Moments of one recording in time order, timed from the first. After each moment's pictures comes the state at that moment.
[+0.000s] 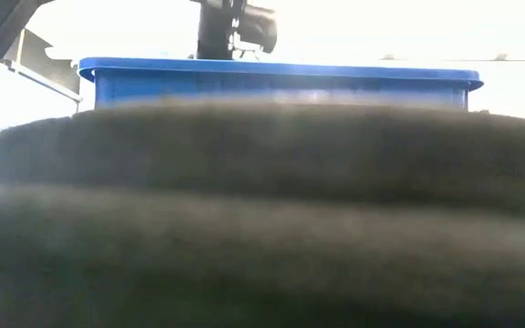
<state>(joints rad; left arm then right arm) 0.39 1.98 1.82 -1.46 -0.74 -0.16 0.72 1.86 2.31 -1.57 0.87 0.76</state>
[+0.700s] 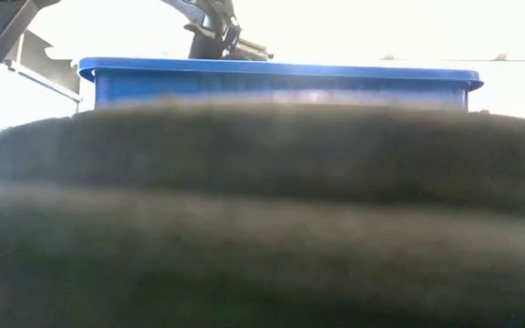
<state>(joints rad) 0.46 1.98 1.67 -1.42 -0.53 0.07 0.71 1.86 2.31 -1.57 0.91 0.74</state>
